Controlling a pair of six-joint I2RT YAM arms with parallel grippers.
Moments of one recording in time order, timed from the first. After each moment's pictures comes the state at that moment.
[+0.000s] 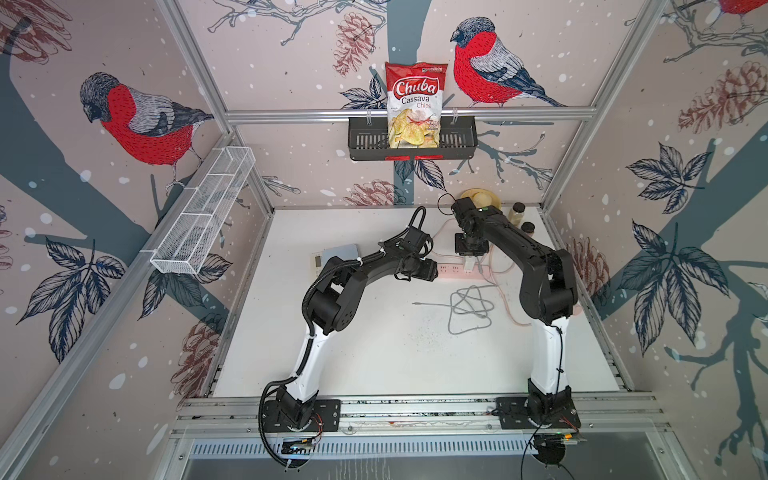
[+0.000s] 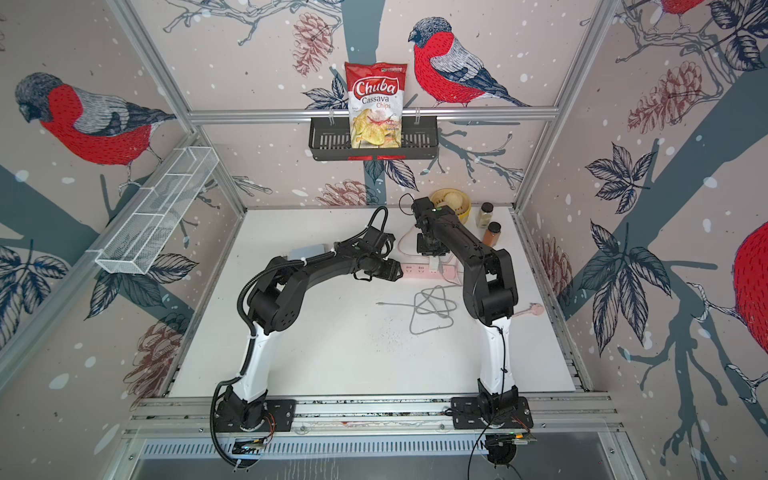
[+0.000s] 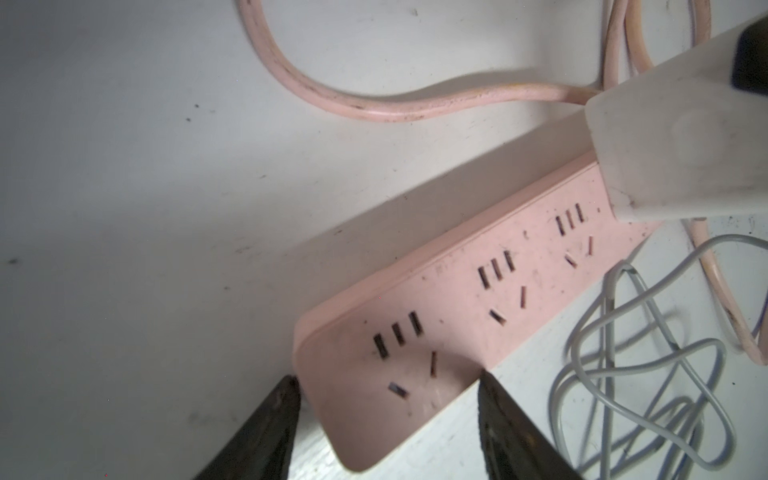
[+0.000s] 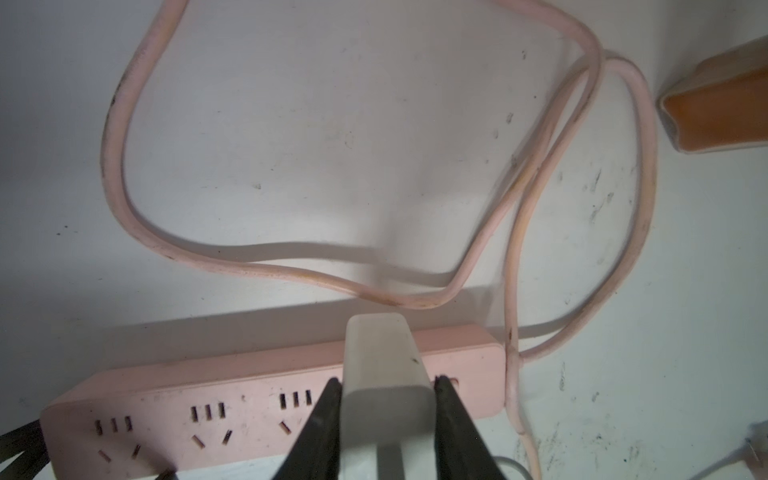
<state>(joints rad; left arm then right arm) -0.65 2.24 1.65 -0.41 0.27 -0.31 0.41 2.12 1.79 -1.02 0.23 0.38</state>
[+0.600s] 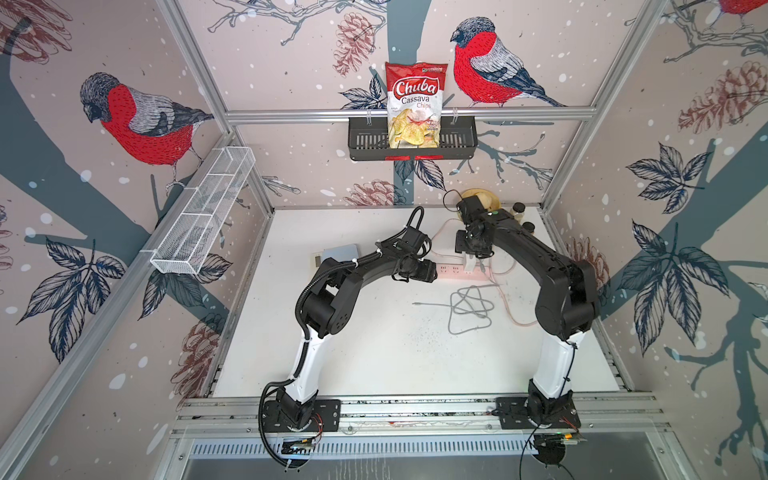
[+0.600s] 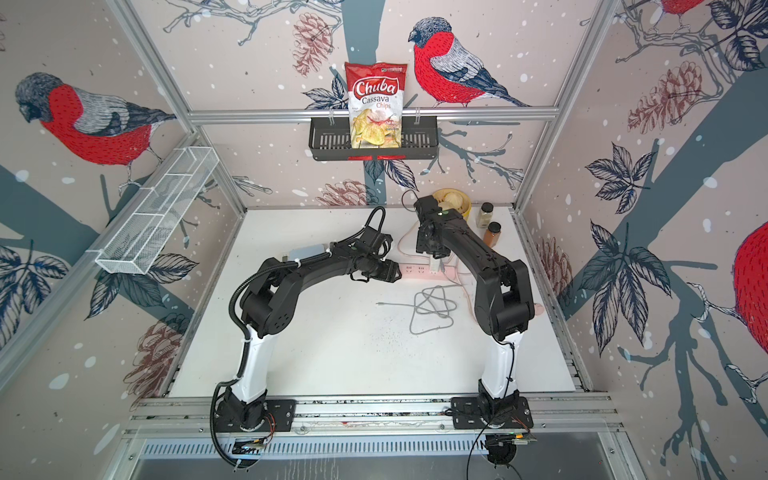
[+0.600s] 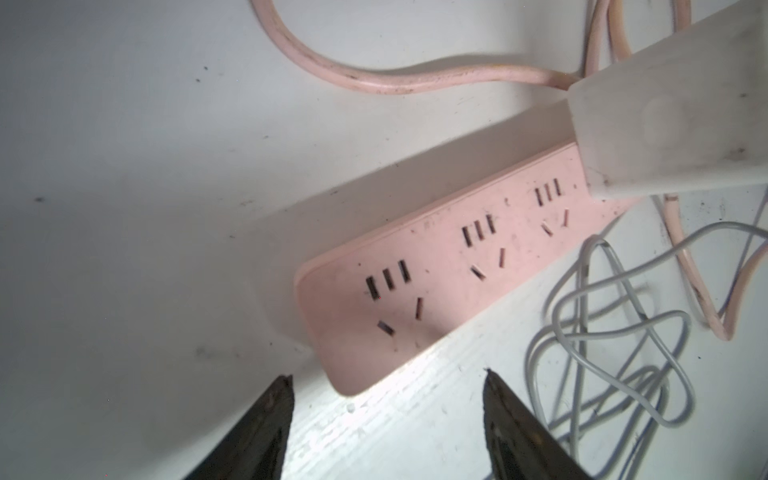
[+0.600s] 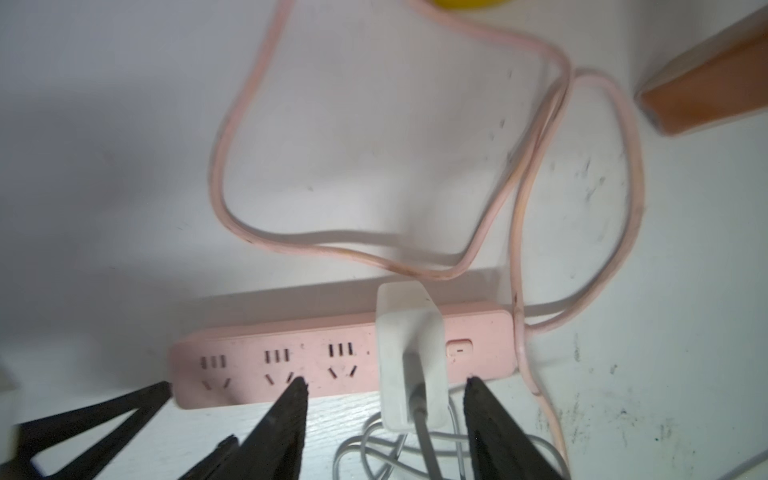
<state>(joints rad) -0.65 2.16 1.61 -0.44 0.28 -0.31 0.42 1.93 1.71 -0.94 0.20 0.44</state>
